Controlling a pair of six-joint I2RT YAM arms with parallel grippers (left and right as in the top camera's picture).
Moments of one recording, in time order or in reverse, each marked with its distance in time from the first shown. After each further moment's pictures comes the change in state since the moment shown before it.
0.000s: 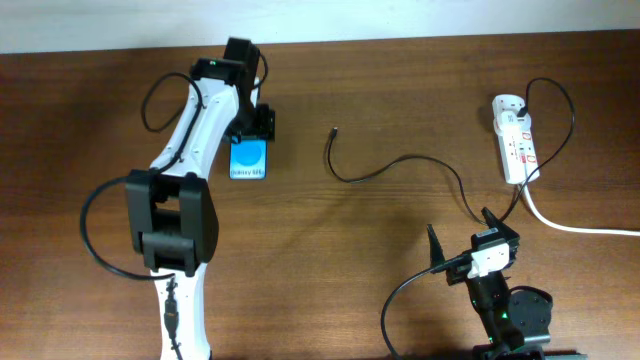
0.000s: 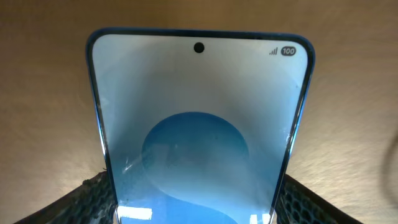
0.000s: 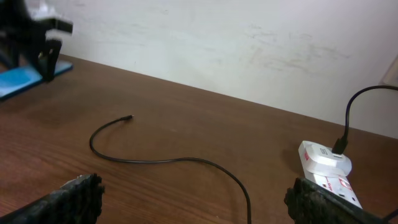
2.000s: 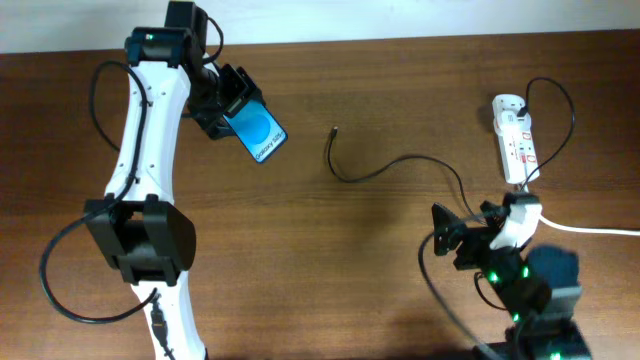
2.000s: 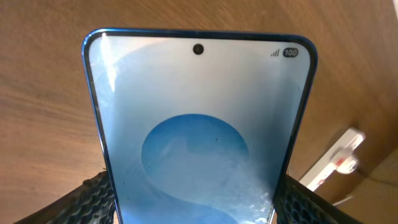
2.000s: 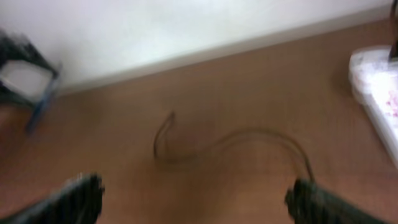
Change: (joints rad) left arm 0.113 -0.097 0.217 -0.257 0.417 -0.578; right arm 0.000 0.470 0.502 -0.329 -0.050 0.480
